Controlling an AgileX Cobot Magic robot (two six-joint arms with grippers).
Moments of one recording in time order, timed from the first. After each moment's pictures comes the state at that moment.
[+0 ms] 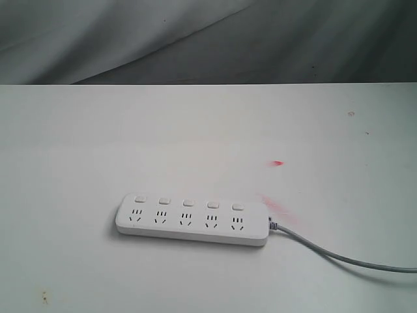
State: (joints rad) left arm -0.02 0.00 0.00 0.06 0.26 0.00; right arm -0.05 0.00 0.00 0.04 0.36 -0.01
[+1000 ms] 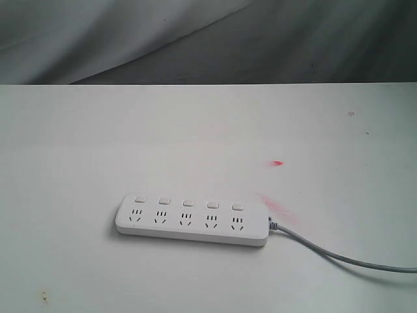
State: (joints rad) left arm -0.02 0.09 -0.28 0.09 0.23 -0.09; right arm -0.05 0.00 0.00 0.04 0.36 -0.01
